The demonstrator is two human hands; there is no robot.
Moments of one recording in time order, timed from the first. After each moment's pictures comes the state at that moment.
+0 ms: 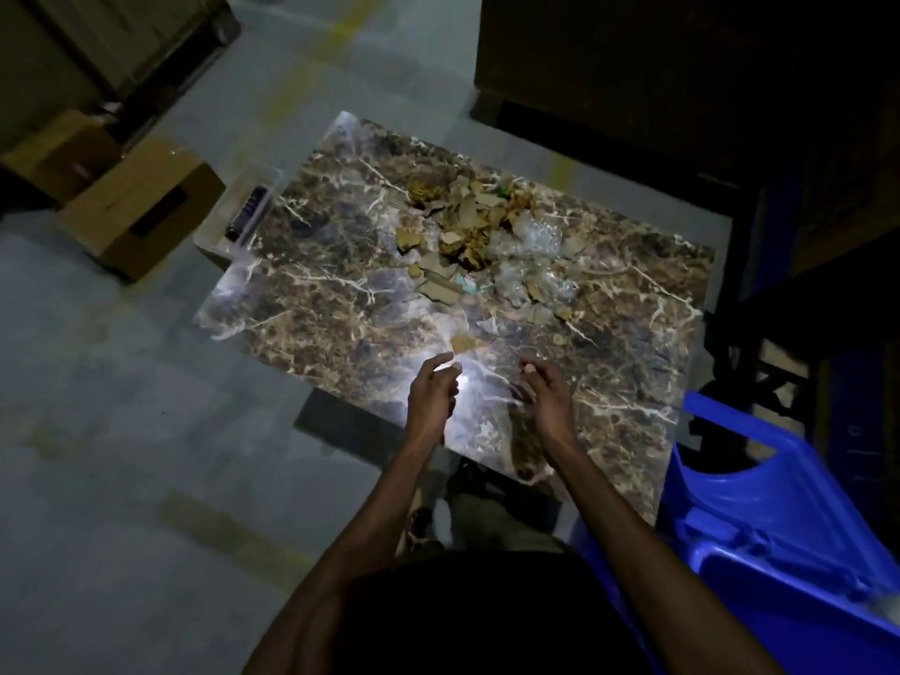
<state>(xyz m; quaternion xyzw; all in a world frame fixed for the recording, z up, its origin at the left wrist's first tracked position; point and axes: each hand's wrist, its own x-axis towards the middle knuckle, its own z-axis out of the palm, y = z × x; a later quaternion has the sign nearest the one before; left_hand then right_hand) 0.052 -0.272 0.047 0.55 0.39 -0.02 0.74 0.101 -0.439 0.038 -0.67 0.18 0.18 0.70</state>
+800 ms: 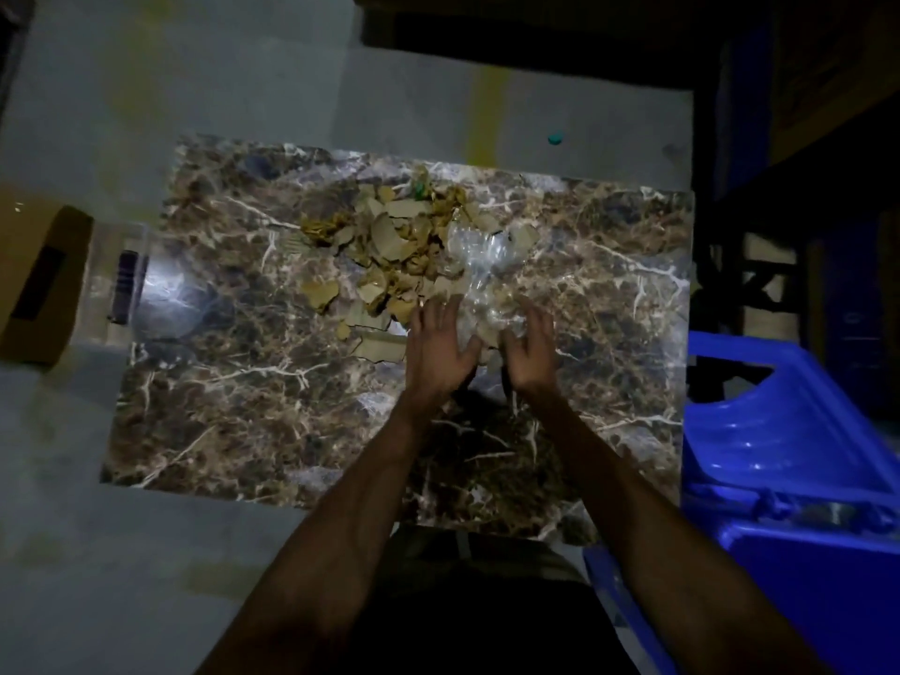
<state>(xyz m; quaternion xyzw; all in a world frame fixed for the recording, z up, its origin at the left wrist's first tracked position) 0.275 -0.268 -0.022 0.96 0.02 -0.09 0.28 0.272 -0.430 -0.021 -0.84 0.11 0.06 0.52</state>
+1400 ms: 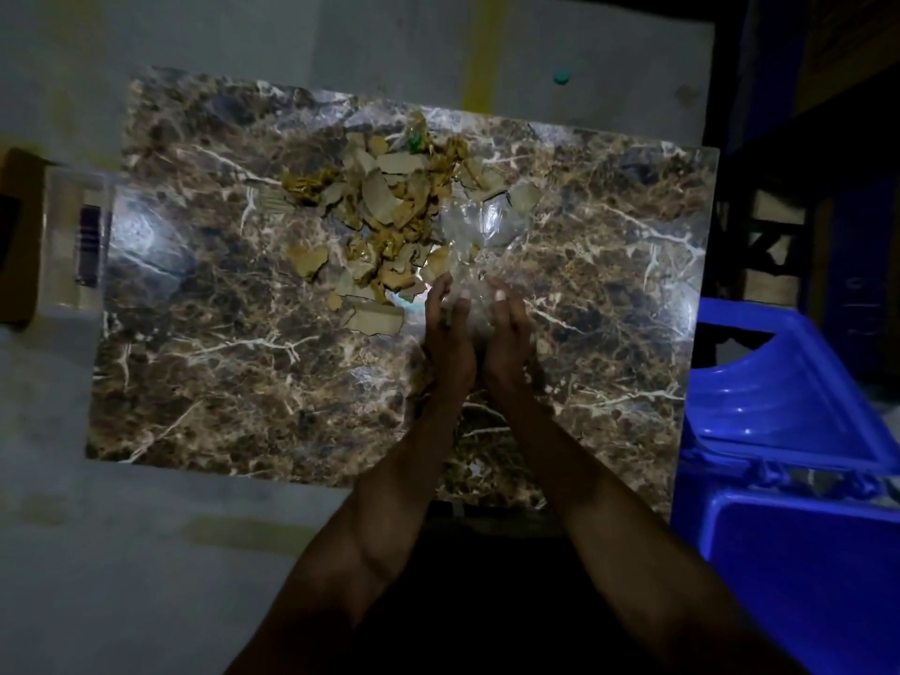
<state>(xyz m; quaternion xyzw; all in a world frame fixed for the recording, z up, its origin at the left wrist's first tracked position) 0.263 -0.314 -0.021 0.62 0.33 -0.01 0.71 0.265 -0.376 -0.021 -0.72 0.22 0.03 0.66</state>
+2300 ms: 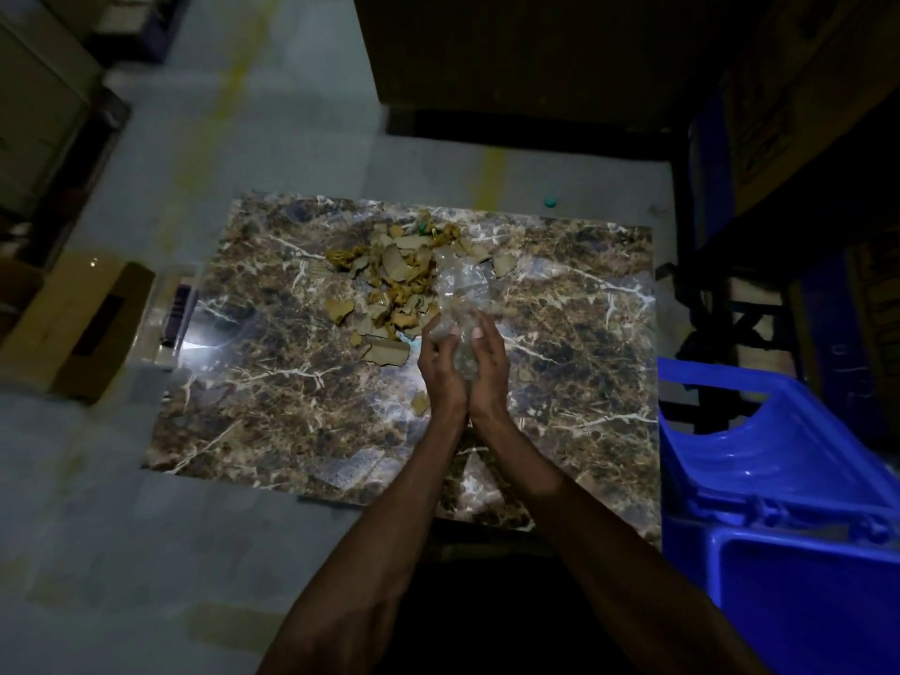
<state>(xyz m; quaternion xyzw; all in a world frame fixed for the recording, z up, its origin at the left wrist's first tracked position) 0.216 -0.333 0.080 0.60 0.33 0.07 0.73 0.213 -0.374 0.062 -0.63 0.17 0.04 0.75</state>
